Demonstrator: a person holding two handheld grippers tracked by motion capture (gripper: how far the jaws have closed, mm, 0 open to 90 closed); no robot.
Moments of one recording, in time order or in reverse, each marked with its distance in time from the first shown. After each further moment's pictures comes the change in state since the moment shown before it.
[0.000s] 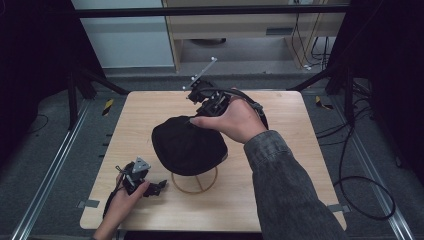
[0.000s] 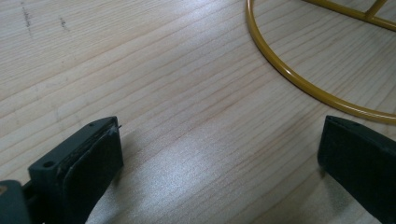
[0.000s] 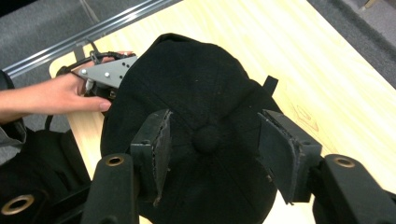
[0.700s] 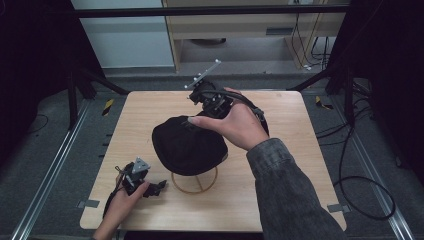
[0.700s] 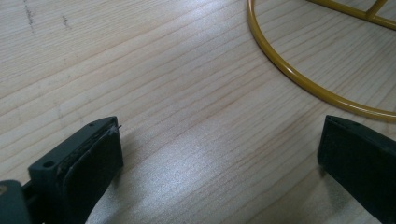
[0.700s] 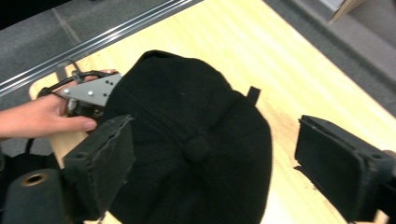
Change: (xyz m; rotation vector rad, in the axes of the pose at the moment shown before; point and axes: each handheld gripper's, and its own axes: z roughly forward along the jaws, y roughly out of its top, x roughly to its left) left arm 0.000 -0.001 -0.001 0.000 0.003 -0.004; right arm 0.005 -0.006 -0.003 -0.078 -0.088 0.029
